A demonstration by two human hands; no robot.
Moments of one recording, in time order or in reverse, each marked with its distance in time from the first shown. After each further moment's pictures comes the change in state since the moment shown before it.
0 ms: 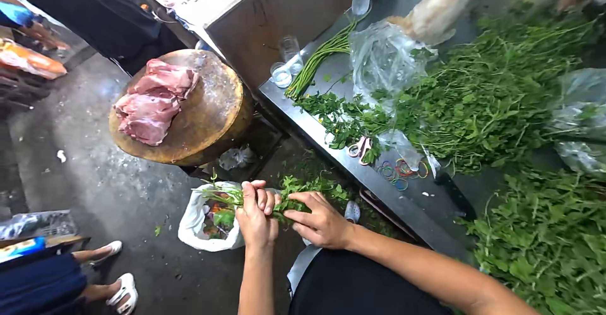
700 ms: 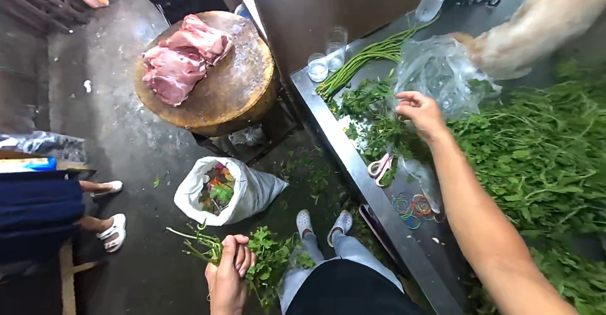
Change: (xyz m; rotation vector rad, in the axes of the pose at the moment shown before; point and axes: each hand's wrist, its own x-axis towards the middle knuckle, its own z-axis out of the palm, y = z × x) left_hand -0.070 0.002 -0.083 0.208 0.282 -0.019; right_hand 0.143 0.187 -0.238 0.094 0.147 0.790
